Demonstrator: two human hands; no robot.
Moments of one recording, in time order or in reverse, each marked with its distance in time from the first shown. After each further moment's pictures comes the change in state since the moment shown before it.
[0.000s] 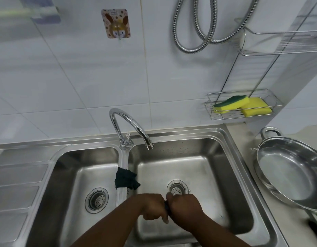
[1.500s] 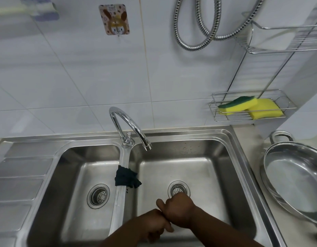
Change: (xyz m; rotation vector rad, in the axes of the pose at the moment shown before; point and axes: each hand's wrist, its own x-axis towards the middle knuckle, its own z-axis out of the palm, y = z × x) left_hand 0.023 -0.003 0.052 -0.492 0.150 -0.170; right_hand 0.020 0.018 0.014 -0.228 -0.122 -0.378
